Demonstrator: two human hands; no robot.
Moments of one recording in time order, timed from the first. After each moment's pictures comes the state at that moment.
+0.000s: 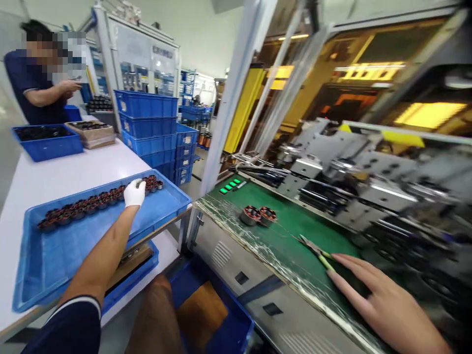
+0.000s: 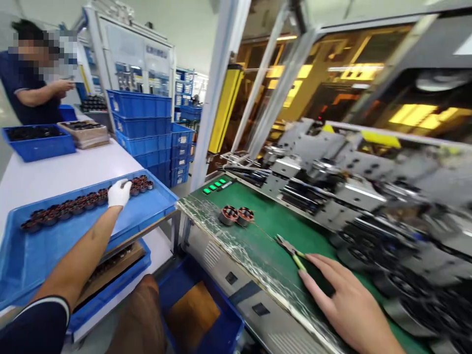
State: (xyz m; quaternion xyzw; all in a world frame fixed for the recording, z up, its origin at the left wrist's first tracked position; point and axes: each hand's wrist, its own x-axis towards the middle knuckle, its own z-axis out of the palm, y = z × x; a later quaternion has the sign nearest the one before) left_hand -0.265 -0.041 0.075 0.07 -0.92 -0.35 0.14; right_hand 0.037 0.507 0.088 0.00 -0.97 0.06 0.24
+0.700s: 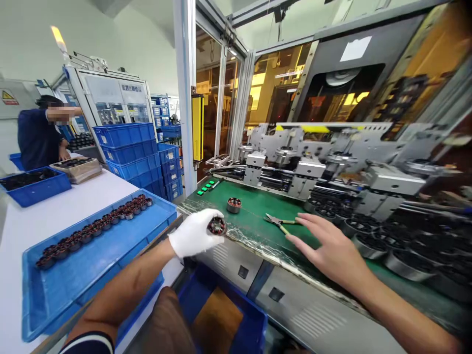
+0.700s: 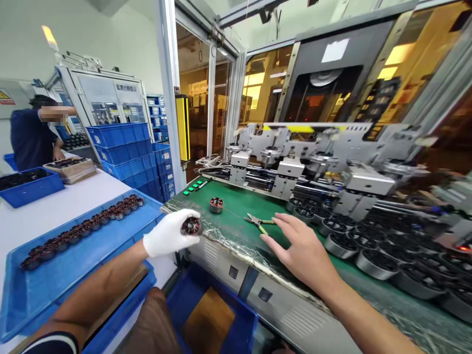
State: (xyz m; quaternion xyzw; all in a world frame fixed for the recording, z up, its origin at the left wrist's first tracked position) left_hand -0.092 0.142 0.170 -0.46 -0.82 -0.32 0.06; right_hand 0.044 0.461 0.130 0.02 -0.92 0.12 0.37
